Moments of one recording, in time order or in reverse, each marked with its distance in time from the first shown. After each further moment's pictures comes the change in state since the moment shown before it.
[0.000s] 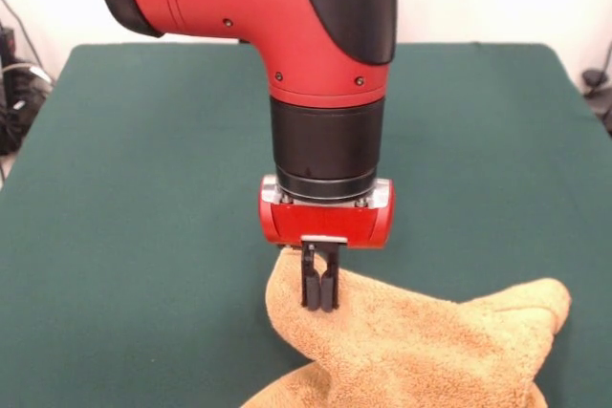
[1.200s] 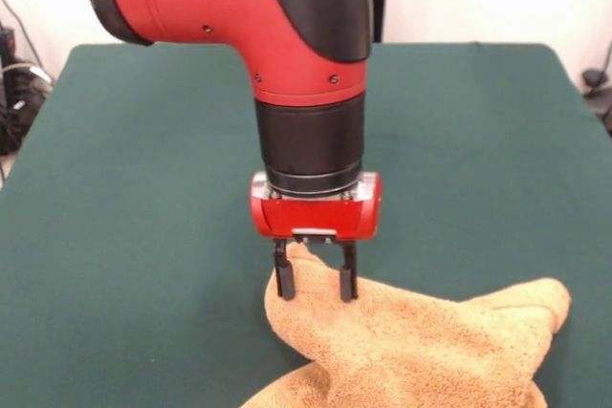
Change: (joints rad) arm -0.079 -0.023 0.083 0.091 -0.005 -0.032 0.000
